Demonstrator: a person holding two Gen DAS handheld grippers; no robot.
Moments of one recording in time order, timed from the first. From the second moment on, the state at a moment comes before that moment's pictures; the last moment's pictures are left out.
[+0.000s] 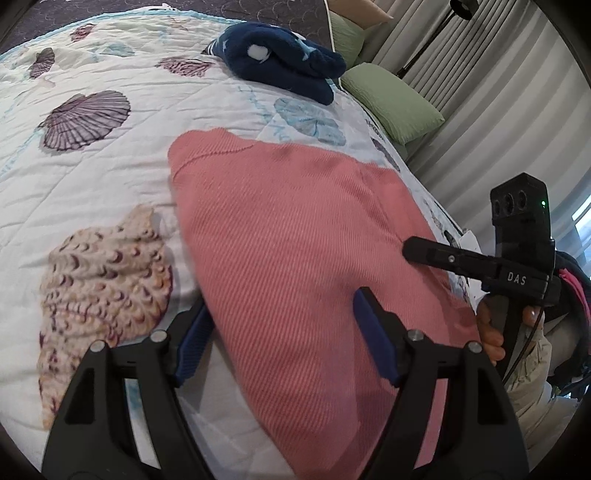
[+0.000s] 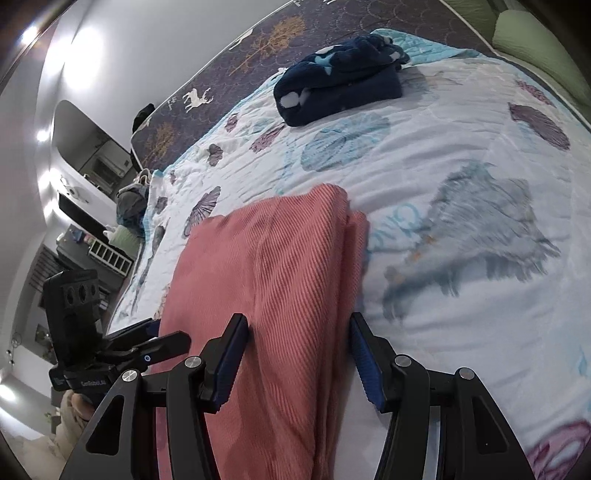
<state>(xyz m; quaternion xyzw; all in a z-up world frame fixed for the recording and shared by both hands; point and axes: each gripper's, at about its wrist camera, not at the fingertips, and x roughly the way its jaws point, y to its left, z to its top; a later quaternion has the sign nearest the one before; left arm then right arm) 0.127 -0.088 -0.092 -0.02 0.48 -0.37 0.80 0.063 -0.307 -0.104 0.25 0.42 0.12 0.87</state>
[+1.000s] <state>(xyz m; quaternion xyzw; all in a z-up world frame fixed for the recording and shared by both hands) 0.062 -0.082 0.016 0.03 0.31 -0.36 0.88 -0.006 -0.255 0.002 0.13 0.27 0.07 0.95</state>
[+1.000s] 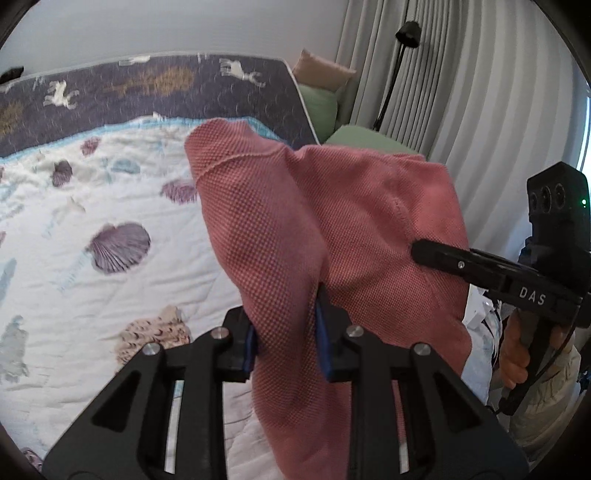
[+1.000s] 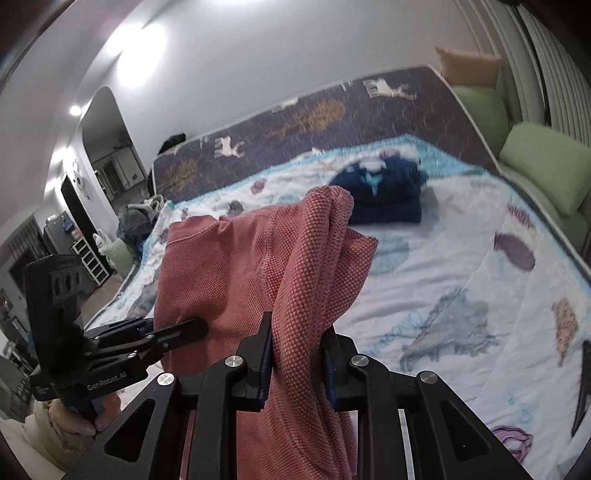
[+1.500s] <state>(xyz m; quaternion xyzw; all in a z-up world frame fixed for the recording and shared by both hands) 0.093 -0.129 0.175 0.09 0.18 -0.34 0.92 0.002 -0.276 0.145 0.11 0.16 0.08 0.98</state>
